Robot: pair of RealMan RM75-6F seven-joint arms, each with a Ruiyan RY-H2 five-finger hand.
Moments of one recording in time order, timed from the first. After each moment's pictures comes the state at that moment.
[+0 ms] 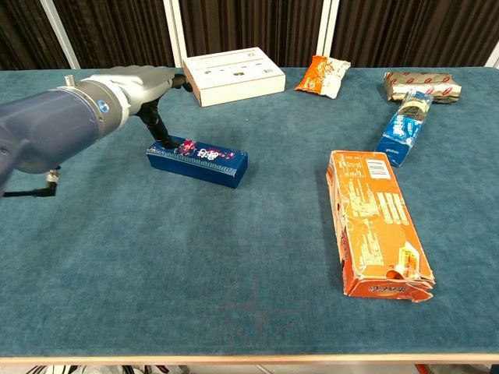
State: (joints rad) left arm -0.93 -1.73 -0.34 -1.46 0.55 1.12 0.91; right arm 0.03 -1.12 0.15 -1.73 -1.25 1.46 -0.05
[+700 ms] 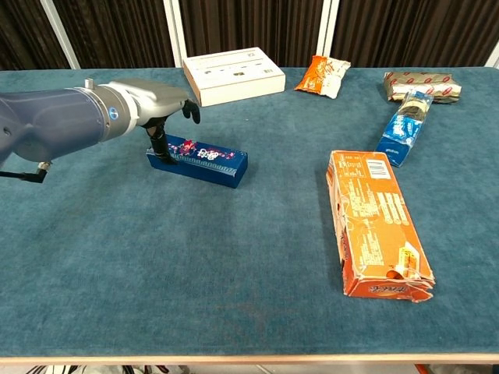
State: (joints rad) left arm -1.03 -1.70 -0.26 -1.37 0.48 0.96 0.96; right arm 0.02 -1.11 0.15 -1.73 -1.24 1.46 -0.05
